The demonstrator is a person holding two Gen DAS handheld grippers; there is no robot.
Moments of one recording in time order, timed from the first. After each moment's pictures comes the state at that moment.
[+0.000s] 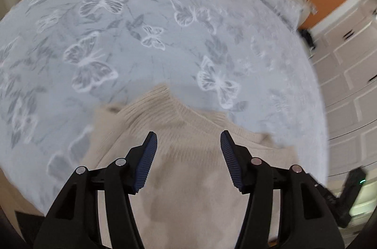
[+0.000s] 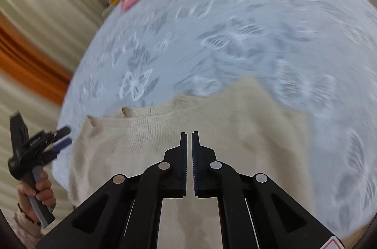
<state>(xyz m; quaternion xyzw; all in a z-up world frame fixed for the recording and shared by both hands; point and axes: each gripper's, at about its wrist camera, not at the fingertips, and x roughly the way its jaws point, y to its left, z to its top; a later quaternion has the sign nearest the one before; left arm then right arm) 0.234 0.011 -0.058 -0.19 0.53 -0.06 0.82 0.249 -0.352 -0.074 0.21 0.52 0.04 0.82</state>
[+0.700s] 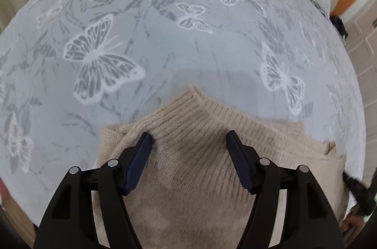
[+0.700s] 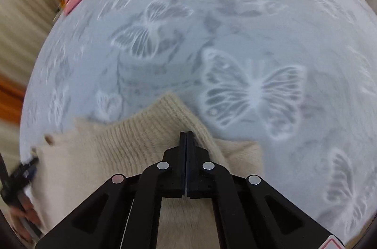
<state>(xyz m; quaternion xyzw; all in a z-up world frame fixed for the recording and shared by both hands) 0.264 0.031 -0.121 -0.13 0.56 0.00 0.82 0.260 -0.438 -0.138 0.22 0.55 -0.11 0.80</state>
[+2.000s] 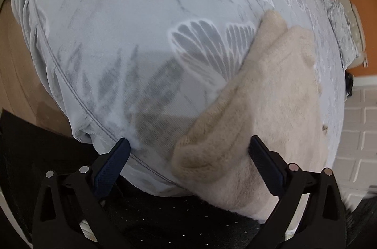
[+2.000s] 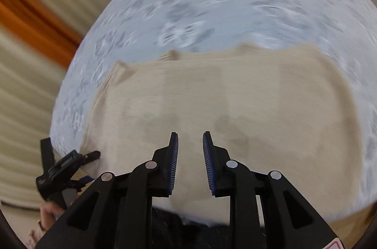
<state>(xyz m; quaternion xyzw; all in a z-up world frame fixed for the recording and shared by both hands) 0.091 0.126 -0.156 -0.34 0.61 0.08 0.71 0.214 -0.232 -0.068 0.14 0.57 0.09 0.81</state>
